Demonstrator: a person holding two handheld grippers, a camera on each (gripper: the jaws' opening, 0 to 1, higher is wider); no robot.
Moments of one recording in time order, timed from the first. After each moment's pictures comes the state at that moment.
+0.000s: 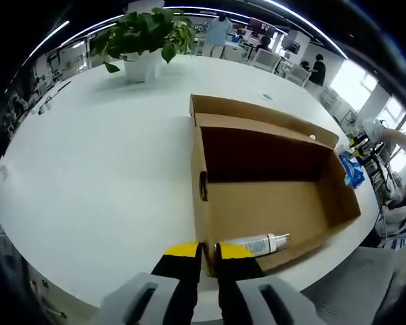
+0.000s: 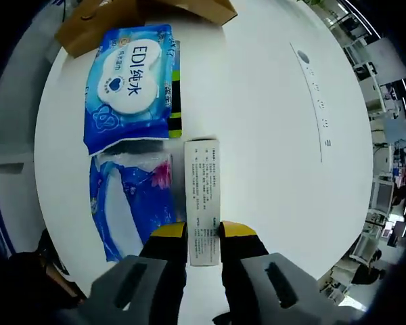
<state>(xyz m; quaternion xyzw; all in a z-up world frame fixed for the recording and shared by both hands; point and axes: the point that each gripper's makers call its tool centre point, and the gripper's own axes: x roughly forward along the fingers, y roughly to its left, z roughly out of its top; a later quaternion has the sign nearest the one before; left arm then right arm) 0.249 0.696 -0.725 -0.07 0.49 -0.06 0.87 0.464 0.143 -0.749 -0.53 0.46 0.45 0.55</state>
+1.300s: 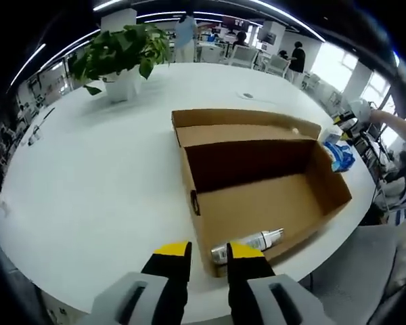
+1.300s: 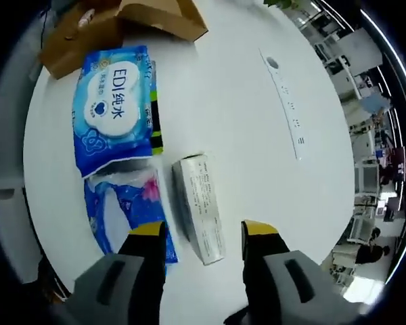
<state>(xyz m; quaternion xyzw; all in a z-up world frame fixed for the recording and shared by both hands) 0.259 0.697 -0.696 -0.01 0.47 -0.13 0.87 0.469 0.161 -0.720 -0.47 0.43 0.40 0.66</state>
